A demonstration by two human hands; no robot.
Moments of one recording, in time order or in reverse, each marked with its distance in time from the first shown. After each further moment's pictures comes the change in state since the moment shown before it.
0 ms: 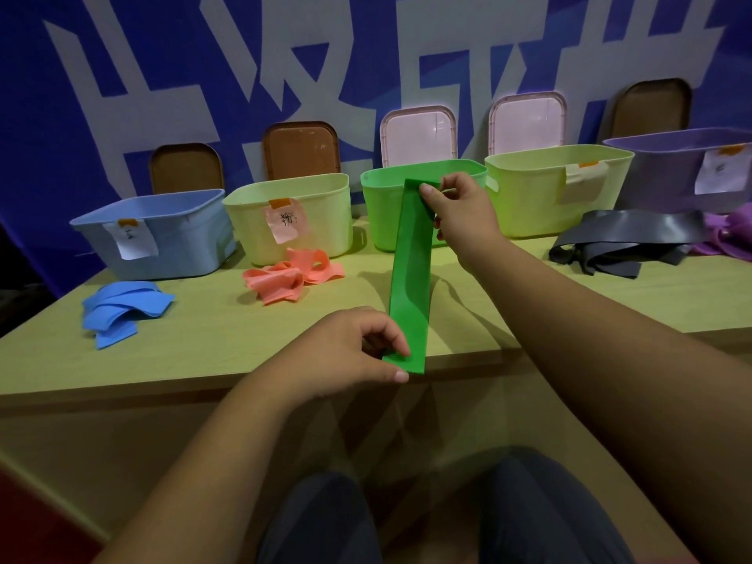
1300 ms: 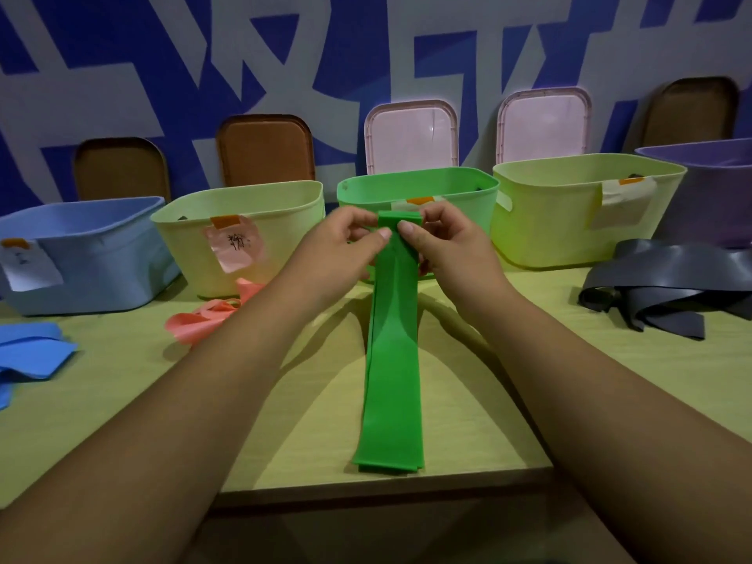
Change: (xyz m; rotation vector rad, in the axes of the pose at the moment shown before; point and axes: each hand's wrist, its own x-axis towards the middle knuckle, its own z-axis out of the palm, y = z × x) left_hand 0.205 -0.024 -0.051 -0.284 0.414 0.041; right_hand 0.048 0.056 0.006 0.095 -0.204 -0.057
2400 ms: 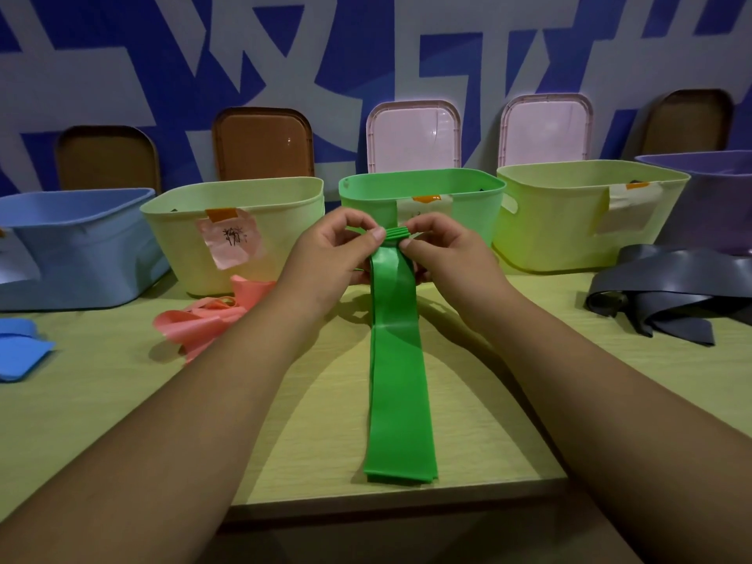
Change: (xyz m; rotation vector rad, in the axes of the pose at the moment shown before) left_hand -0.006 -0.023 0.003 -0.342 0.034 0.018; right_hand -0.001 0.006 0.006 -0.103 -0.069 0.044
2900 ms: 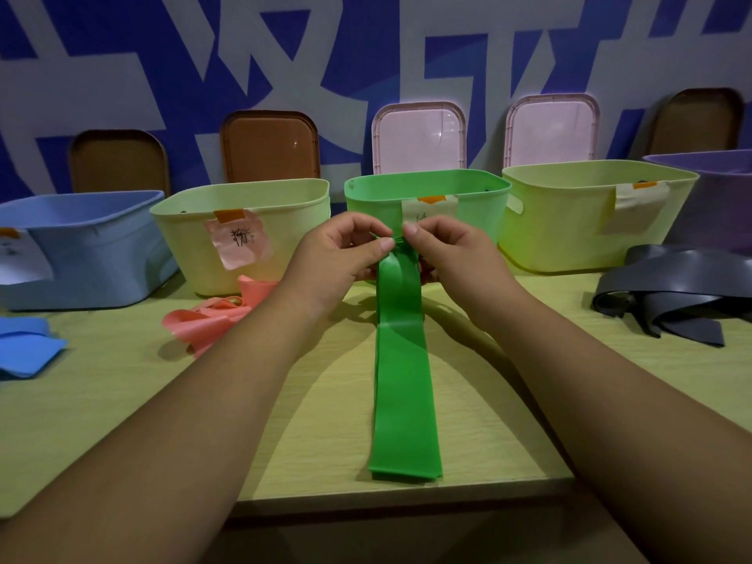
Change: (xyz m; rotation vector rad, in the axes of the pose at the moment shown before) left_hand -0.003 0.000 -0.002 -0.006 -0.027 0.031; right_hand -0.003 -0.003 -0.001 -0.004 0.012 -0.017
